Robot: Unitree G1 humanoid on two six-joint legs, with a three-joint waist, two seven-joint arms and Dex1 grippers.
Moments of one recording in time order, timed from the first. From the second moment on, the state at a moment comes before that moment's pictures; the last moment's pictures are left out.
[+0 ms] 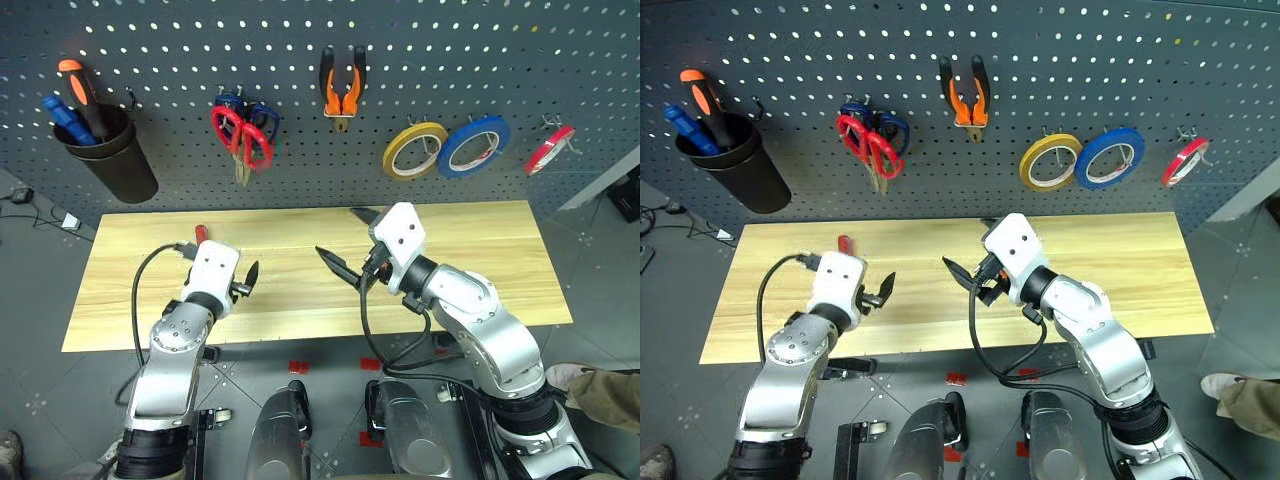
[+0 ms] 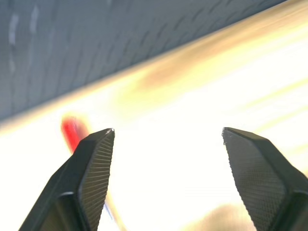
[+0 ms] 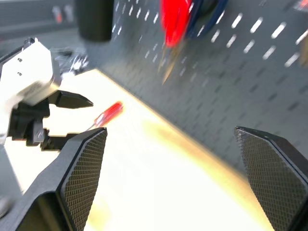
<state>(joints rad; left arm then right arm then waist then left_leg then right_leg) -0.10 0.31 0.18 -0.28 0.03 0.60 -0.23 -0.40 -0.22 0.30 -0.53 0.18 0.73 0.44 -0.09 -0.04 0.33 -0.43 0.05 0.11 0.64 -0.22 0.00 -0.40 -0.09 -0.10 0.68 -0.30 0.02</state>
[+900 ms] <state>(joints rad) -0.80 0.53 0.39 0.80 -0.14 0.63 -0.23 -0.63 -0.03 0.30 -0.51 0.28 1.21 0.28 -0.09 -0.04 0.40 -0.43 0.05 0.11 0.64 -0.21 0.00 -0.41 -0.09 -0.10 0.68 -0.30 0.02</state>
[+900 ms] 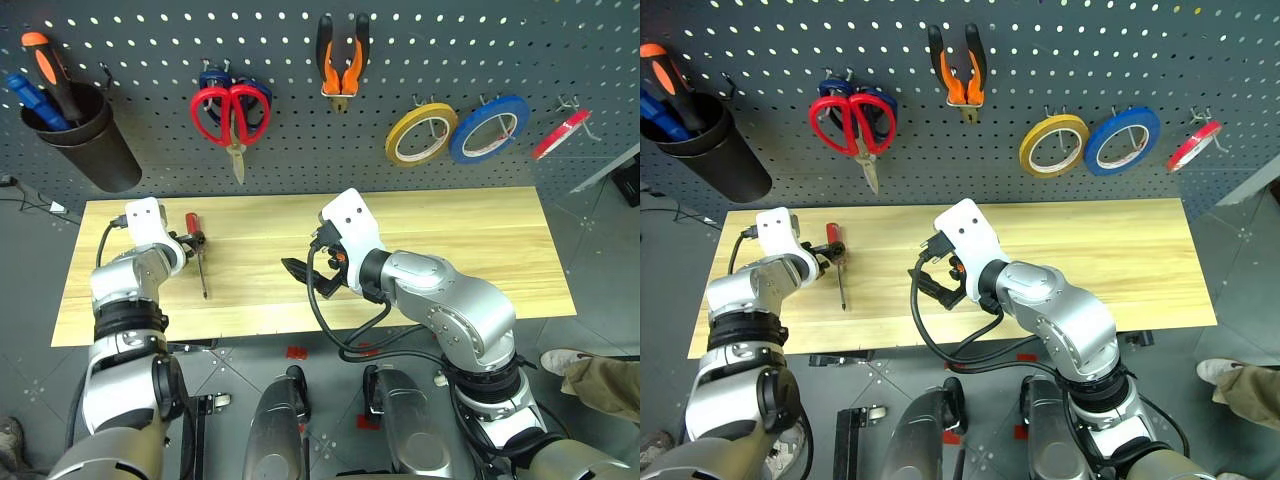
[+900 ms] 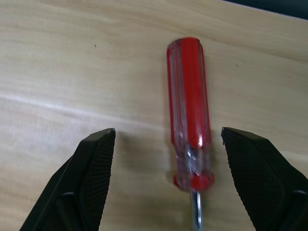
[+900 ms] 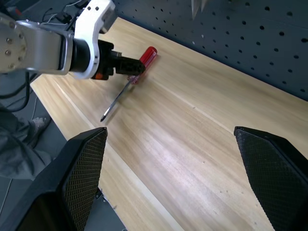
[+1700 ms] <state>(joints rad) -0.38 0.66 0.26 0.27 -0.19 0.45 -0.56 -0.62 -0.24 0.43 -0.52 0.30 0.78 0.52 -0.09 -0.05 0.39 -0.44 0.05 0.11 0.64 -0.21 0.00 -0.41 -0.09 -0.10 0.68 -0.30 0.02</state>
